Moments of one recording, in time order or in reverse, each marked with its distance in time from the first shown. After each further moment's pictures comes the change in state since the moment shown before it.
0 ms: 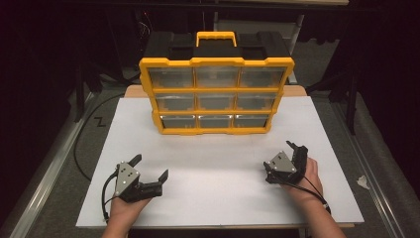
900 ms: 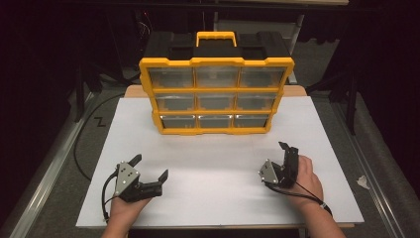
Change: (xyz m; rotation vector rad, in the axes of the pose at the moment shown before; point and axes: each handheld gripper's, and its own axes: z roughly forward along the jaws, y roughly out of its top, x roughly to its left) left arm 0.000 0.000 0.000 0.001 -0.002 0.001; right arm 0.019 0.012 -0.005 0.031 -0.102 -0.366
